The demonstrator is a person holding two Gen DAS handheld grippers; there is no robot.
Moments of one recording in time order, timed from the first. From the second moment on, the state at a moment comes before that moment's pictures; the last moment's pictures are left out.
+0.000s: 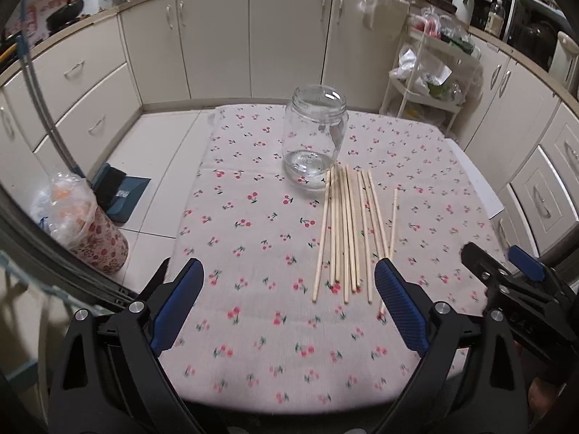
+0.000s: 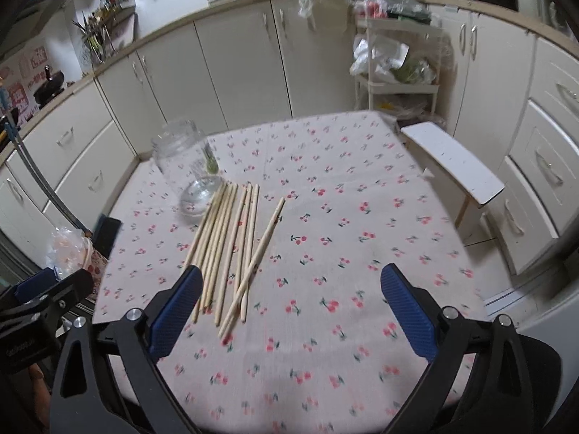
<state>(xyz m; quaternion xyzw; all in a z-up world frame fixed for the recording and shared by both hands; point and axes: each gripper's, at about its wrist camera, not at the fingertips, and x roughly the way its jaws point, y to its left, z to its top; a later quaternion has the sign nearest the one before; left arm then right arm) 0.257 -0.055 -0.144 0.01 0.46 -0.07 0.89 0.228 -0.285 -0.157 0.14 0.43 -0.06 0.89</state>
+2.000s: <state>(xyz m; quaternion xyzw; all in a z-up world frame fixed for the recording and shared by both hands) 0.390 -0.132 -0.253 0.10 0.49 -0.14 0.85 0.336 -0.307 -0.249 0.09 0.51 0.04 0.86</state>
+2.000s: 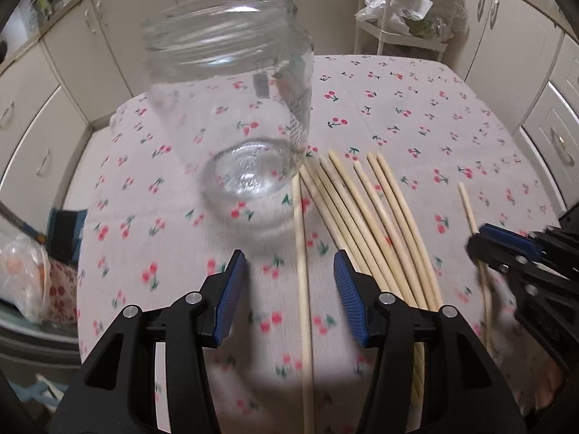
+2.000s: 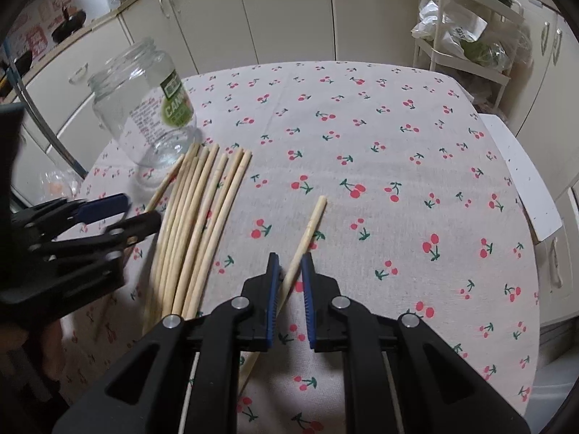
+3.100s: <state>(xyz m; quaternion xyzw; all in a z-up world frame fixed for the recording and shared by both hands) 0.378 -0.129 -0.249 0.11 0.50 -0.13 0.85 0.340 -0.299 -0.251 0.04 0.49 0.04 0.87</state>
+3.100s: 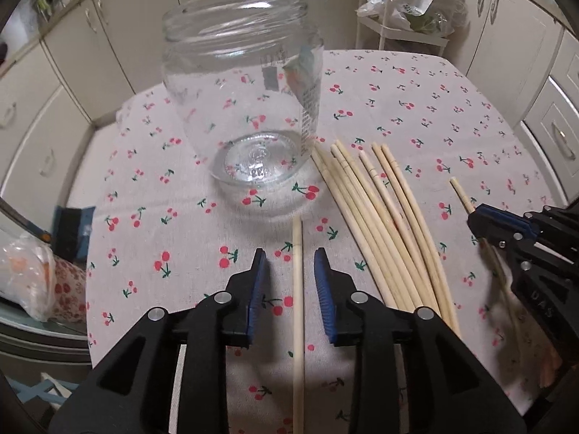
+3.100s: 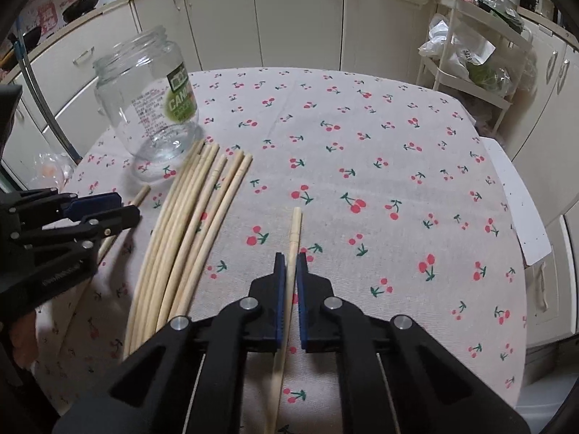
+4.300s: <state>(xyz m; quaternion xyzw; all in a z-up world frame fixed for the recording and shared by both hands) 0.421 -0.068 -0.064 -0.12 0.19 -0.20 0.95 0.362 -0.317 -0.148 0.26 0.25 0.11 0.93</state>
